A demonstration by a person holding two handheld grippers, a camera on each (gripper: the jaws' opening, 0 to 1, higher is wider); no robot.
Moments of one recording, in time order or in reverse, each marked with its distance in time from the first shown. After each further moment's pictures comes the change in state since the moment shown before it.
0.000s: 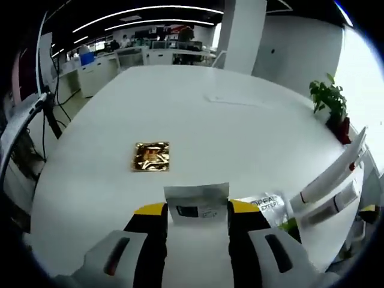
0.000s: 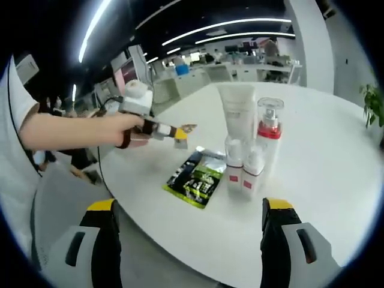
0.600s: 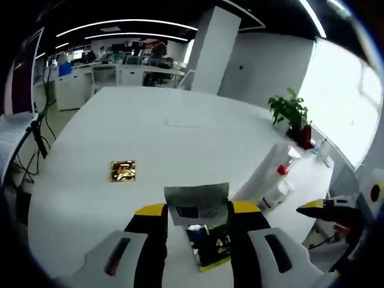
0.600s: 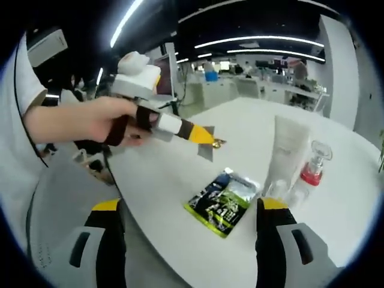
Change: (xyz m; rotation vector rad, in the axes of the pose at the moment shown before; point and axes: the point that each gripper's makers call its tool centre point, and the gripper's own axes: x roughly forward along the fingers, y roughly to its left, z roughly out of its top) left arm -0.093 -0.055 0.023 0.045 -0.114 -0.232; right arm 0.030 0.053 0.037 -0.195 -0.061 0.105
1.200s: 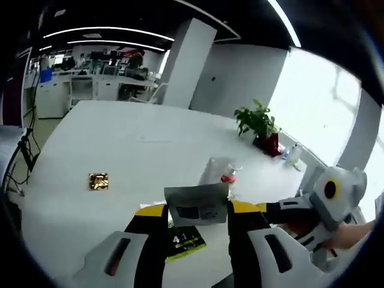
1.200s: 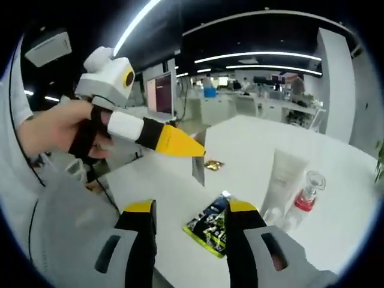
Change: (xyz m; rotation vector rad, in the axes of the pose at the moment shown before) left arm -0.062 -0.066 0.020 -0.024 -0.066 -0.206; right arm -0.005 0.001 0.041 -0.032 -0.119 -0.048
